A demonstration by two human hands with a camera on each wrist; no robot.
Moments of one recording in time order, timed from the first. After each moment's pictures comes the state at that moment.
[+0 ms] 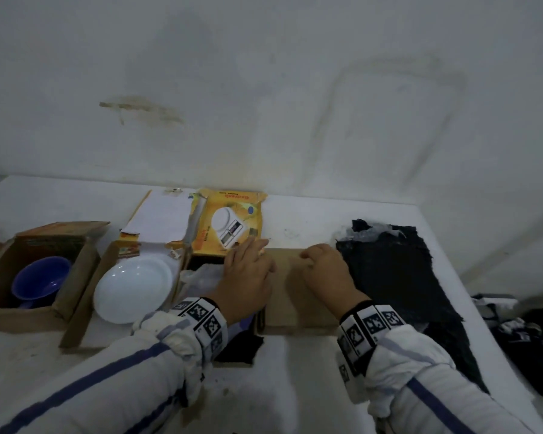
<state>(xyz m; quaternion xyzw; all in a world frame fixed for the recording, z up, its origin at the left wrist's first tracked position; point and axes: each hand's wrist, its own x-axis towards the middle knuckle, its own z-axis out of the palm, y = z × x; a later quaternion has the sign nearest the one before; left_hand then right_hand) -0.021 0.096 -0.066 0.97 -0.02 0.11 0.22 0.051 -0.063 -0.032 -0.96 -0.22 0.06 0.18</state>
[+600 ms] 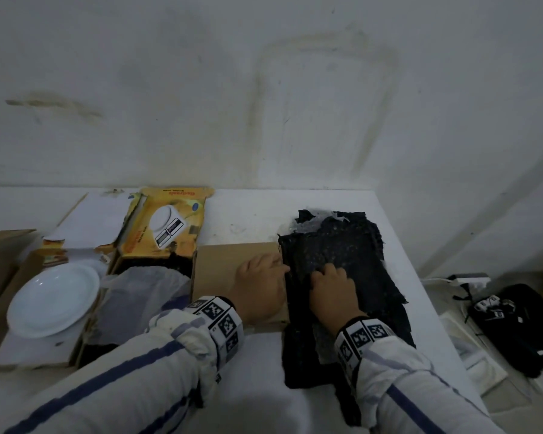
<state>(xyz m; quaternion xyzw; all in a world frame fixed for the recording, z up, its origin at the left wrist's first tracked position) 0.032 -0.040 -0.070 0.98 -0.05 -0.03 0.18 0.072 -0.195 -0.073 -0.98 -0.15 0.09 -0.01</state>
